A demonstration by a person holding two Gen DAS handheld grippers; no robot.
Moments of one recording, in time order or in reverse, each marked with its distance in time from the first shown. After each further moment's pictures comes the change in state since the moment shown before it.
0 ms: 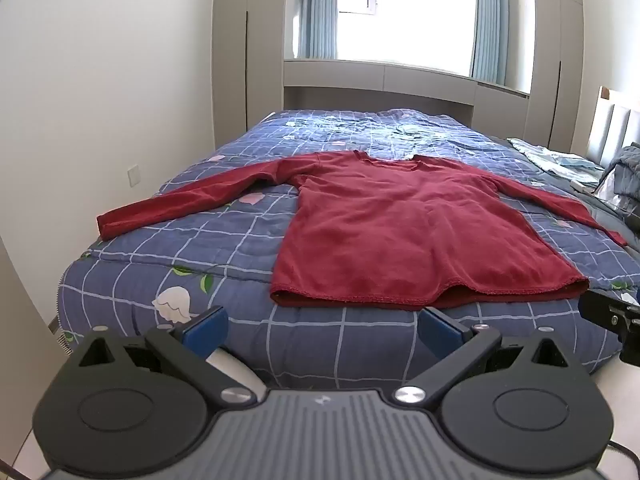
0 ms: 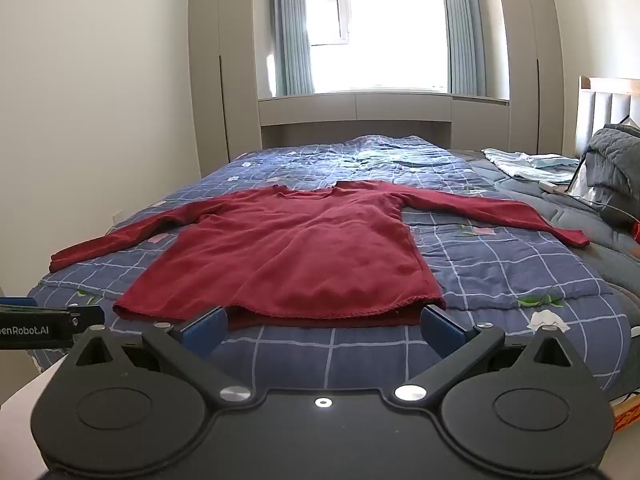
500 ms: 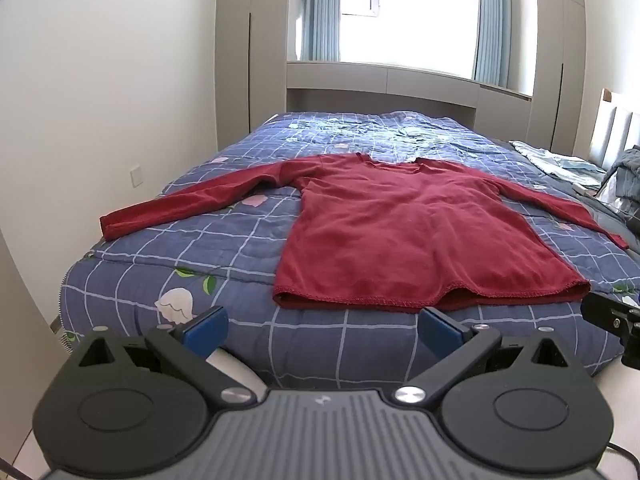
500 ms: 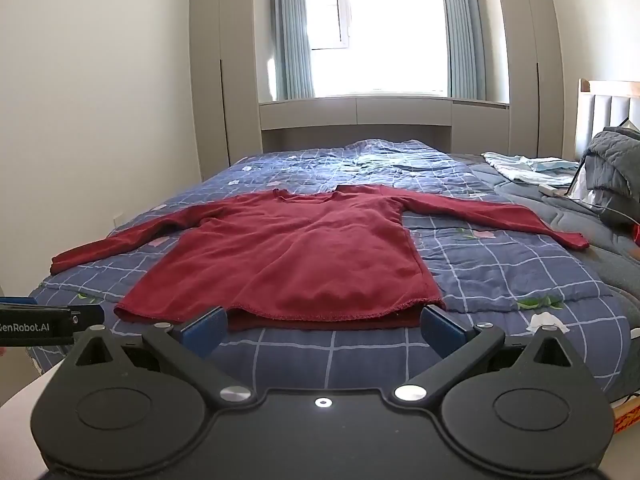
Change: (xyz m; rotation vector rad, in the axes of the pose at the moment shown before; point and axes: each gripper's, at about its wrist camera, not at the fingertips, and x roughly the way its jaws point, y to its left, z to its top) left arm 0.000 0.000 0.000 0.003 -0.008 0.004; right arm -0.002 0.000 0.000 -0.001 -0.007 0.002
